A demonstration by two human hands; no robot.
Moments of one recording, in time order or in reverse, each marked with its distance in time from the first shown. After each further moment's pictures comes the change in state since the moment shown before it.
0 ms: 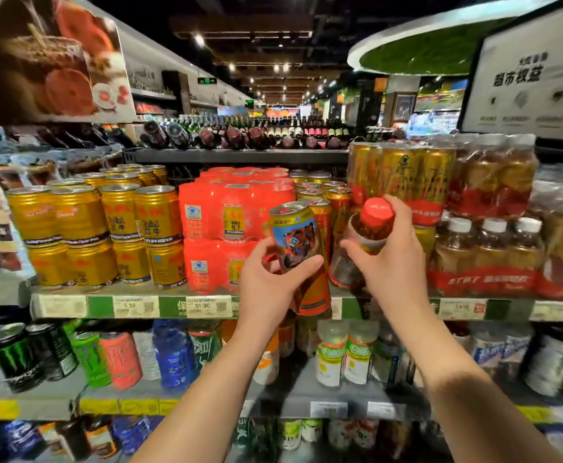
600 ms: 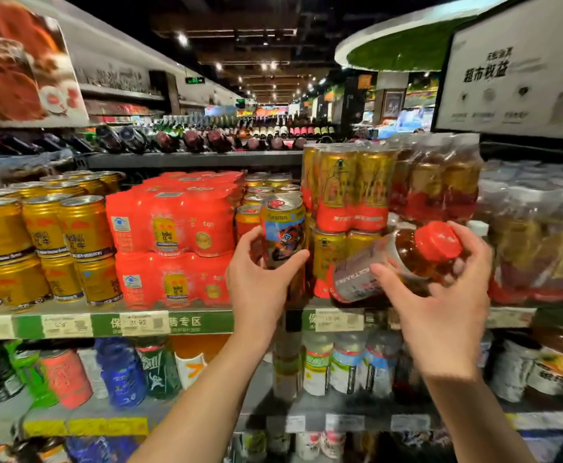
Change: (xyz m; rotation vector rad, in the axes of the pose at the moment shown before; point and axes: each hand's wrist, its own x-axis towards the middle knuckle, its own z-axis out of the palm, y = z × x) left_hand 0.007 0.001 0.100 0.136 0.226 0.066; right_hand -0.019 0.047 -0.101 0.359 0.215 0.186
